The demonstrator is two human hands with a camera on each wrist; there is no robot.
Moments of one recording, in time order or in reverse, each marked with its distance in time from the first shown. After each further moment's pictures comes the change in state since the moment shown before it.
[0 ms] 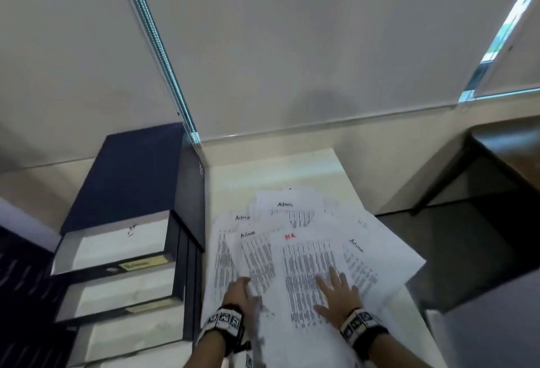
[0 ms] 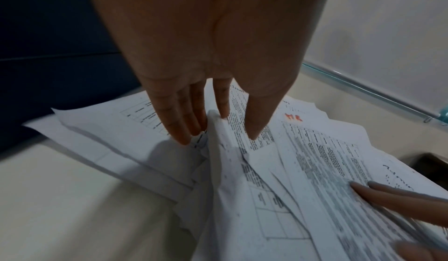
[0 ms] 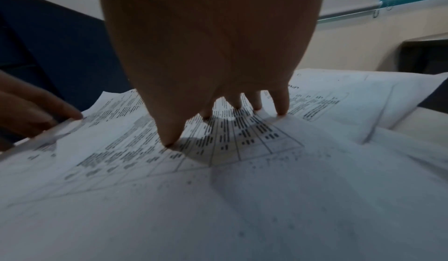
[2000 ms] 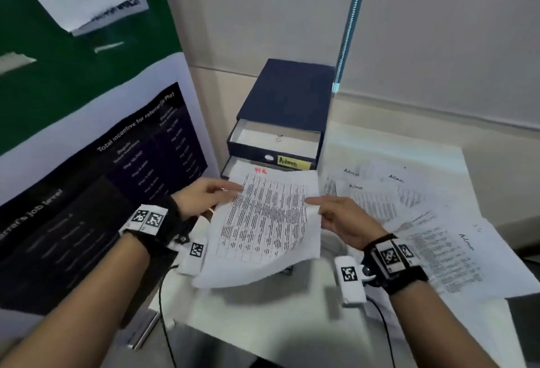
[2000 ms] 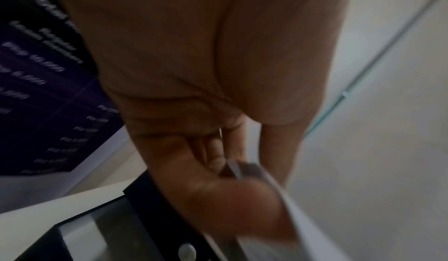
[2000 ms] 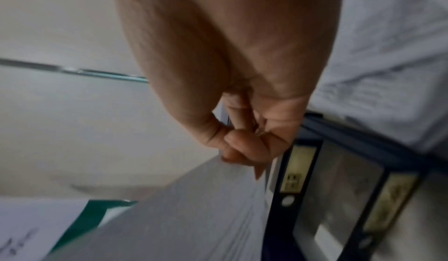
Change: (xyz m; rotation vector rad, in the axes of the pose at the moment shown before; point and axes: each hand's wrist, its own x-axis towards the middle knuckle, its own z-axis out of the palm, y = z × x) left_hand -0.268 -0.199 -0.241 -0.482 0.153 0.203; right_hand -0.135 -0.284 -0.097 1.337 -0.346 -0.387
